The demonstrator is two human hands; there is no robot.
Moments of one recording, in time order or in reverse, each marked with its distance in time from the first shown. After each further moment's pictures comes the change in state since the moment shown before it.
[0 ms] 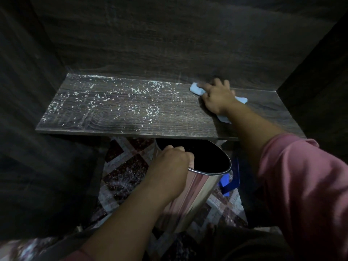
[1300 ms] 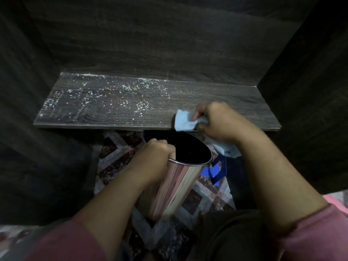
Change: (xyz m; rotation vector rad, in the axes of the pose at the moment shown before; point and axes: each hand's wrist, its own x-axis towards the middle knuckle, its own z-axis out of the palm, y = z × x) left_hand -0.010 -0.010 -0.005 -0.029 -0.067 0.034; right_hand -0.147 -0.027 -0.059 0.253 -0.107 -0.097
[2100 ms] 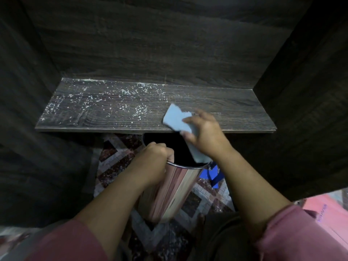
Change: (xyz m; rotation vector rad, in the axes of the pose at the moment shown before) left_hand -0.002 0.004 0.000 0.042 -0.029 -0.001; right_hand -0.003 0.013 0.053 0.051 0.217 -0.006
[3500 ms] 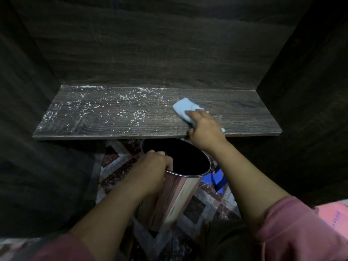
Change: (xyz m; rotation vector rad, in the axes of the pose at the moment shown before) left_hand 0.007 -0.001 0.008 0.099 -0.042 -0.038; right_hand 0.037 0.022 0.017 -0.013 -0.009 0.095
